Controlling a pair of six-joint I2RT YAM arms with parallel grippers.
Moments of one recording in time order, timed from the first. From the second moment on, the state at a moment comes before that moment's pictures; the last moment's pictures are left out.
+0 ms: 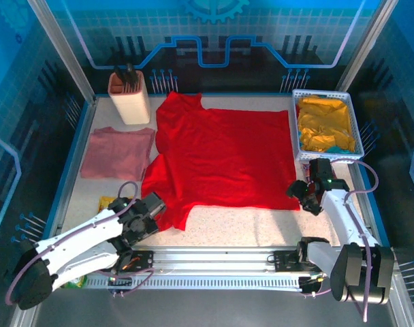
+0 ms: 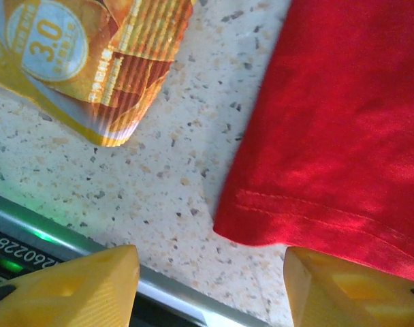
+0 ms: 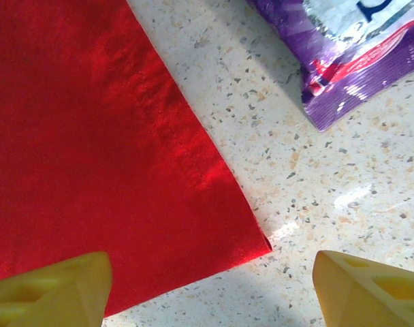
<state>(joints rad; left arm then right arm) -0.72 0.92 0.47 -1.11 -0.10 -1.33 -0.10 1.05 0.61 -0.85 -0.05 0.58</state>
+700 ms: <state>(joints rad) -0.65 1.07 0.46 -0.89 -0.10 -1.26 -0.11 1.05 0.60 -0.84 -0.11 0.58</state>
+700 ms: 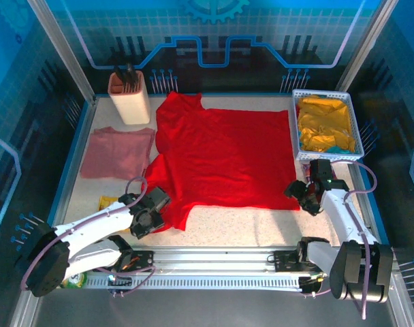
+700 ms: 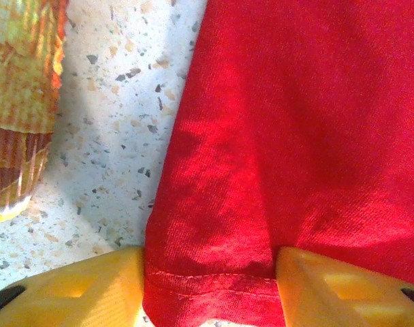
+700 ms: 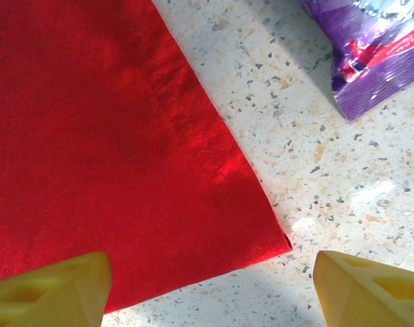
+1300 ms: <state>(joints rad) -0.65 1.10 0.47 -0.94 -0.11 -1.19 -0.14 1.10 0.58 -0.87 -0.11 0.69</state>
